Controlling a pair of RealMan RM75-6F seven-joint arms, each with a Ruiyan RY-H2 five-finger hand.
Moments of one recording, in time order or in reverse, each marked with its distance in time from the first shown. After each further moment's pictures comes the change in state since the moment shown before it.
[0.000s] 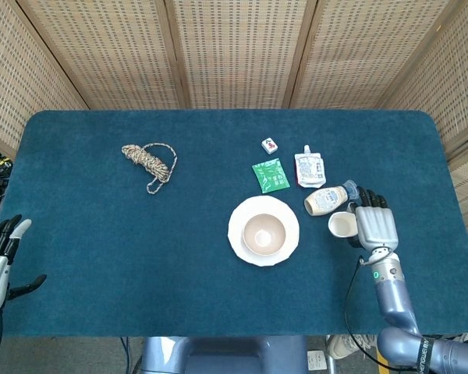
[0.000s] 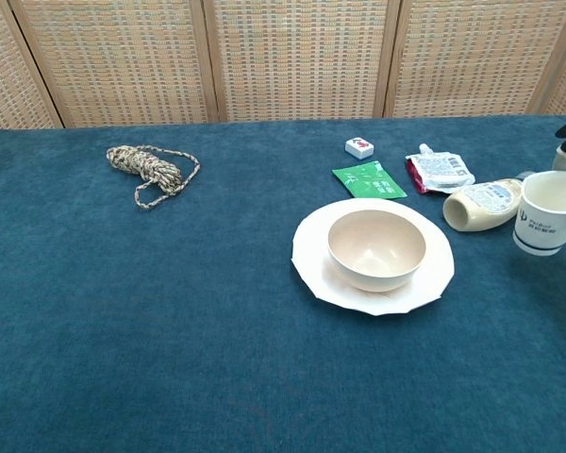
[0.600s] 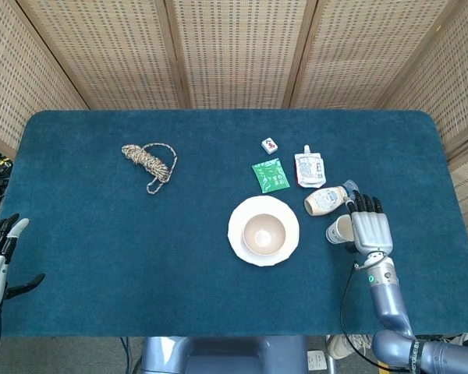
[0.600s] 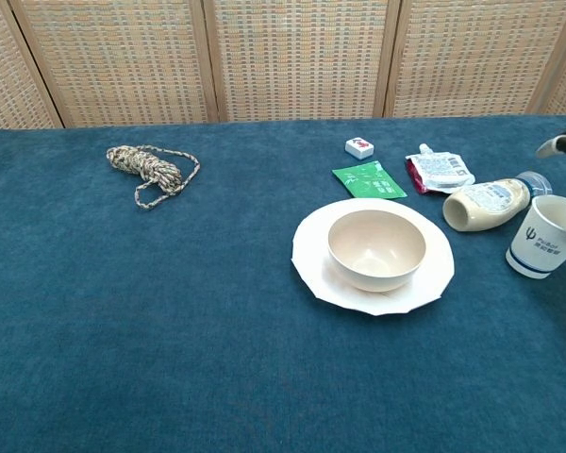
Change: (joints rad) left arm 0.001 0.007 -0.007 0.002 -0.010 0.003 -0.020; right arm -0.024 -0.047 -0.018 0.044 -0.060 0.050 -0.002
